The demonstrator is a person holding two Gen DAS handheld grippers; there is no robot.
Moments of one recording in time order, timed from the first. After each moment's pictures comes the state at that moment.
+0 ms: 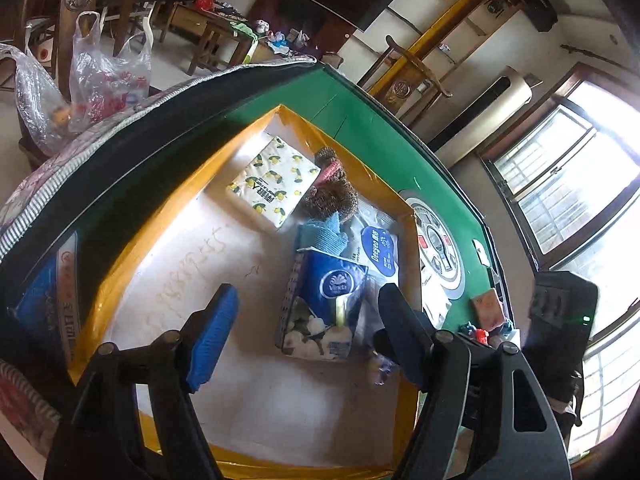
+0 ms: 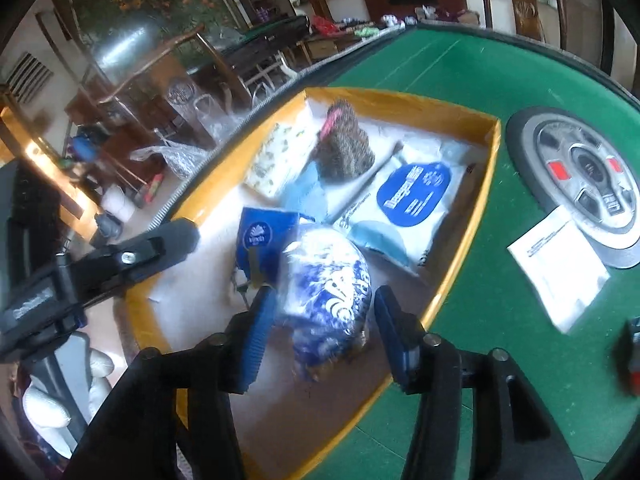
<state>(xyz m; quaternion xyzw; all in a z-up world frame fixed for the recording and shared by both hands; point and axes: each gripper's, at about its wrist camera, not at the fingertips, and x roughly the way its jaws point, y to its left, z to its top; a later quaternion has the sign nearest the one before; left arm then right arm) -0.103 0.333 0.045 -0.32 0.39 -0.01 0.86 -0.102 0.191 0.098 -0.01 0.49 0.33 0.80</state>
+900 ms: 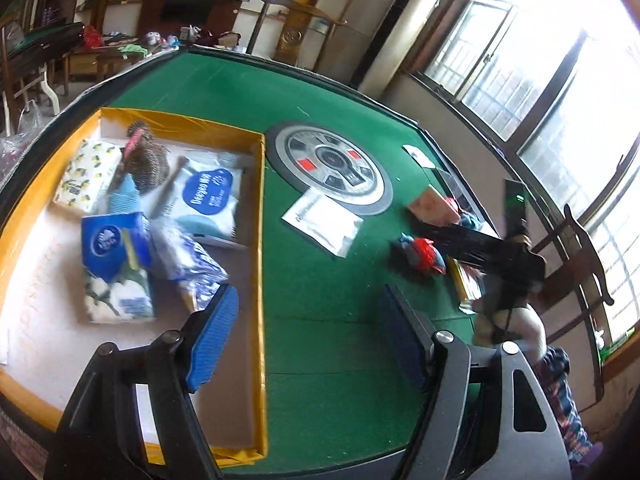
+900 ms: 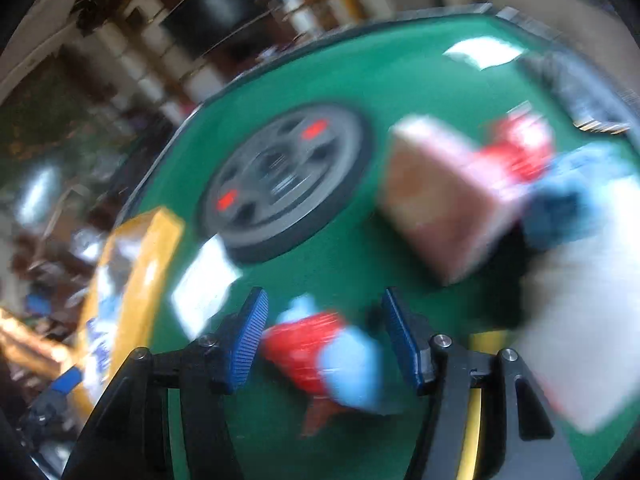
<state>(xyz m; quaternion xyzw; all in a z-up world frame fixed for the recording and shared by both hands) -0.097 0.179 0.076 -0.16 0.42 -0.14 0.89 -0.033 -0.061 0.066 0.17 0.50 0.17 0.83</state>
